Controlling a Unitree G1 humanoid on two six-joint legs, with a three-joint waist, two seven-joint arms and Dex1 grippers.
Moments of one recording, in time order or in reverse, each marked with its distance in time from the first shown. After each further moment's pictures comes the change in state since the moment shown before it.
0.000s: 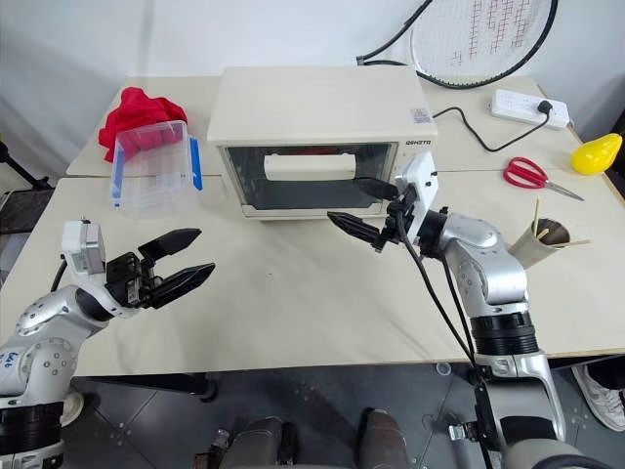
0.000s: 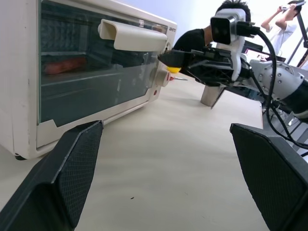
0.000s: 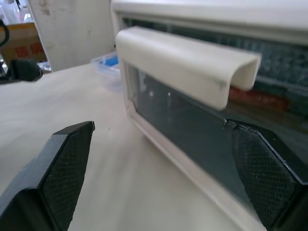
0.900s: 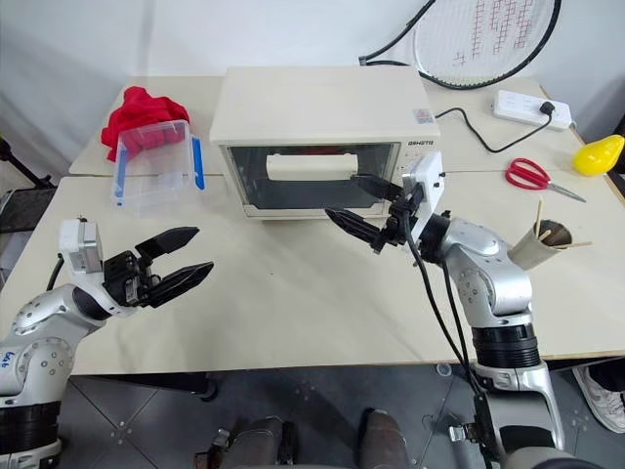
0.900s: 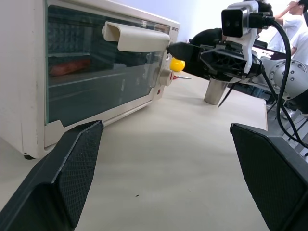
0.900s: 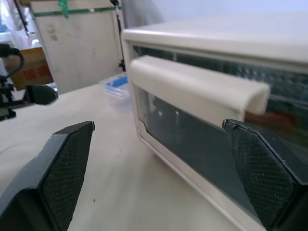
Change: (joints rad) left arm 0.008 0.011 -0.003 -0.003 0.001 -0.013 0.009; right arm 0.058 0.003 -0.032 -0.130 0.083 0.058 -0.059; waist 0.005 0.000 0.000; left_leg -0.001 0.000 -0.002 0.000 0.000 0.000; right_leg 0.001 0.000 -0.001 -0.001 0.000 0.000
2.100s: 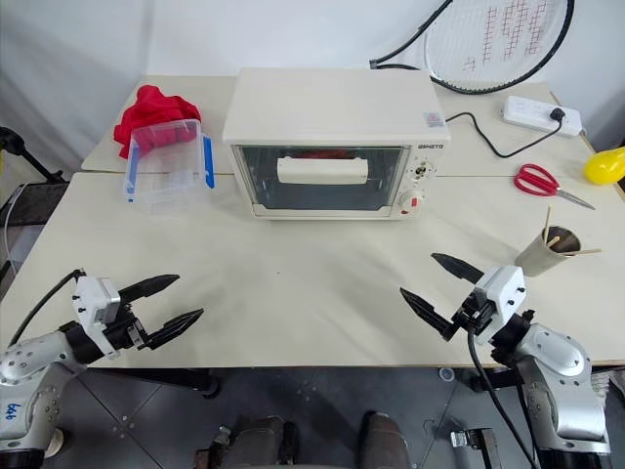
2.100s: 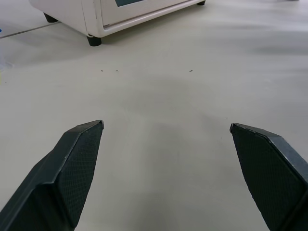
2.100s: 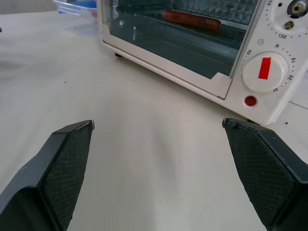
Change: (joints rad) left arm 0.243 0.014 0.008 0.078 0.326 -0.303 0.035; right arm 0.667 -0.125 -0.208 -0.167 -0.087 -0.381 0.025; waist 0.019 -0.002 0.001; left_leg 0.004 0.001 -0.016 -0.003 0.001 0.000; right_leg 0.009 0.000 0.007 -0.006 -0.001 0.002
